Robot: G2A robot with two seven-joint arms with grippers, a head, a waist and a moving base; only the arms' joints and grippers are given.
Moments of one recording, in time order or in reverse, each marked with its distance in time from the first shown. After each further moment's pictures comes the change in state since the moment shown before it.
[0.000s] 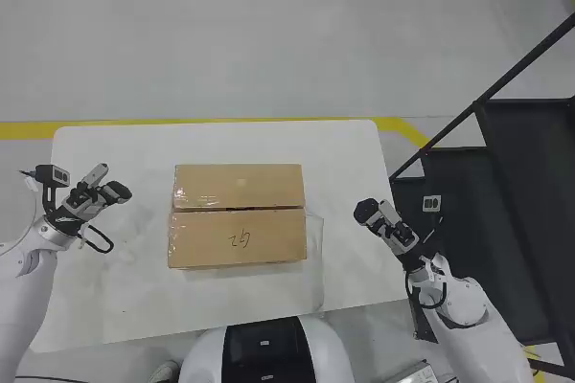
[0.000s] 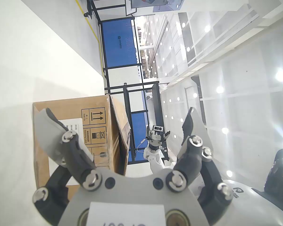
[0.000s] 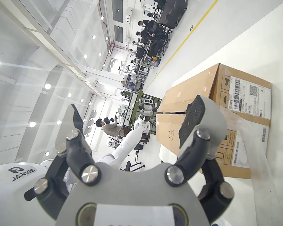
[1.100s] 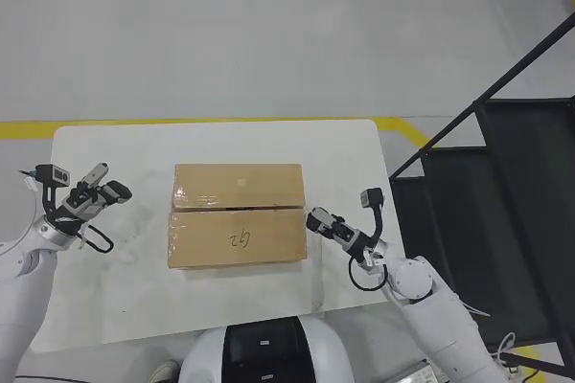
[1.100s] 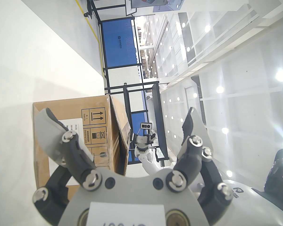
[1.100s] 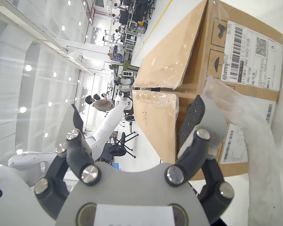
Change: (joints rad) left arm 0.000 0.000 0.000 0.000 0.000 0.000 0.000; right arm 0.284 -0.037 -0.294 0.276 -0.158 0.064 0.031
